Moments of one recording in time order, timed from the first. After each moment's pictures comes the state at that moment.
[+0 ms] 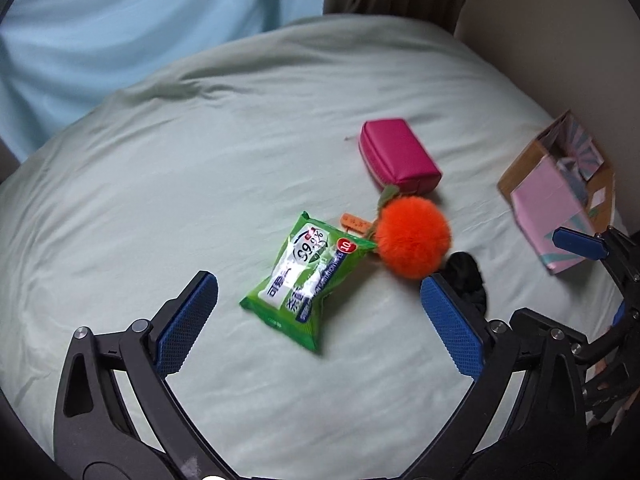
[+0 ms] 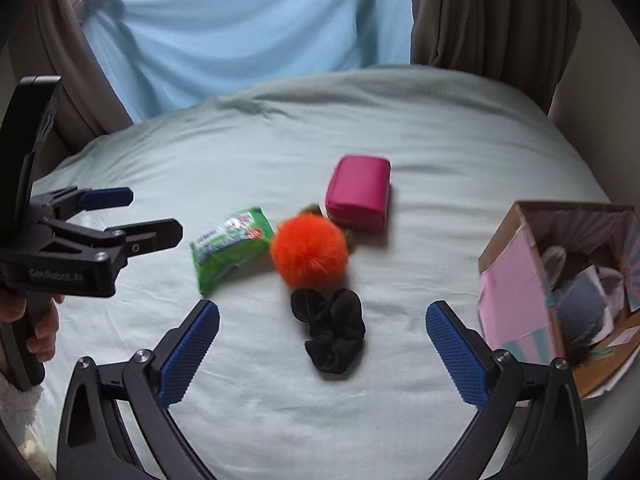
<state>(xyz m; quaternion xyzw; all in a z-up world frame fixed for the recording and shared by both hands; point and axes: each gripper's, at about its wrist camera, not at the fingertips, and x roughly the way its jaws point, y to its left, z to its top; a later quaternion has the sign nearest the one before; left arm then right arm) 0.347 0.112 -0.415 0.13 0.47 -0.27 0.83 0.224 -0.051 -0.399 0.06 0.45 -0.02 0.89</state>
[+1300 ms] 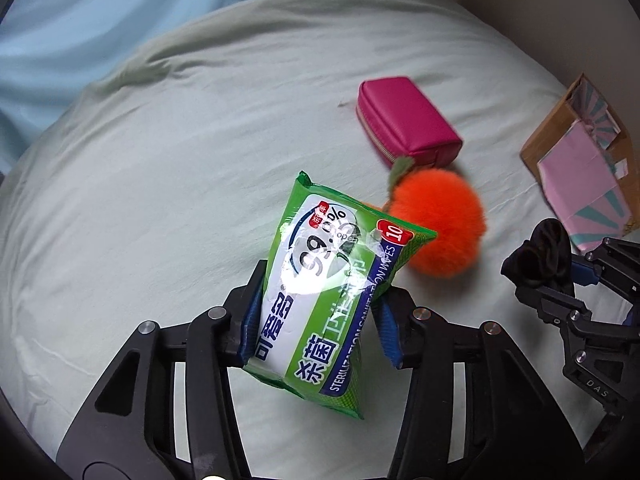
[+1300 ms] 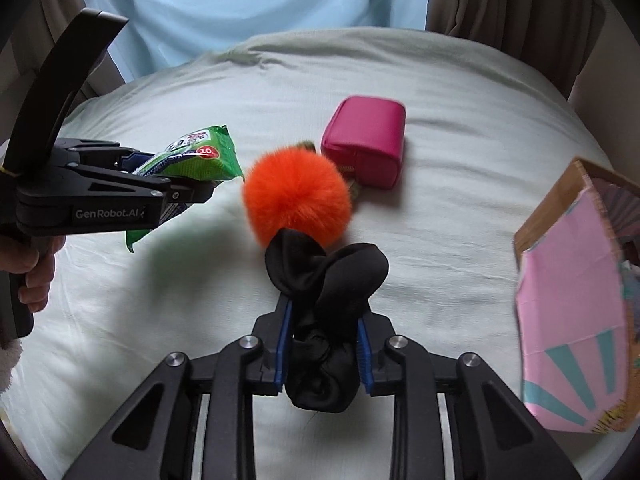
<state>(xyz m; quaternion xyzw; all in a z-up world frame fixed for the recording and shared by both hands) 0.365 0.089 -0.449 0.16 0.49 -0.28 0.81 0.226 -0.049 -0.439 0.04 0.47 0.00 0.88</state>
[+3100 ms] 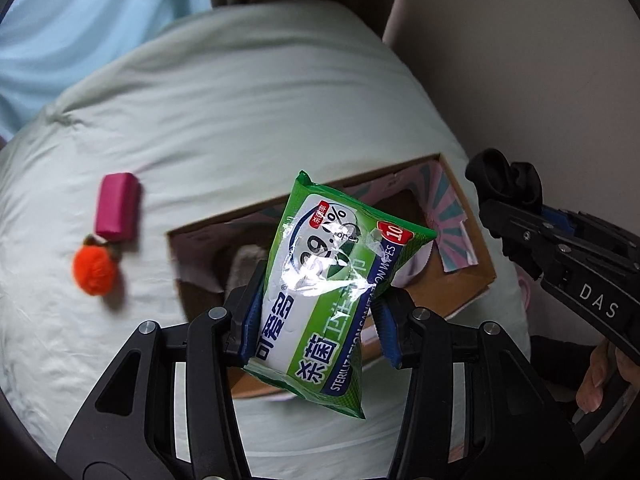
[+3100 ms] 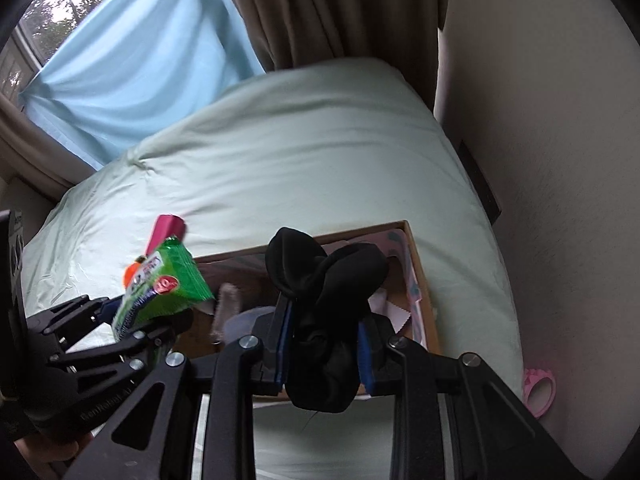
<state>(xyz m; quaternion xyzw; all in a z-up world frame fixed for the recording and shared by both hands) 0.237 -0.308 -0.308 0.08 0.57 -0.22 0.79 0.171 -0.450 -0.280 0.15 0.52 -0.03 0.84</state>
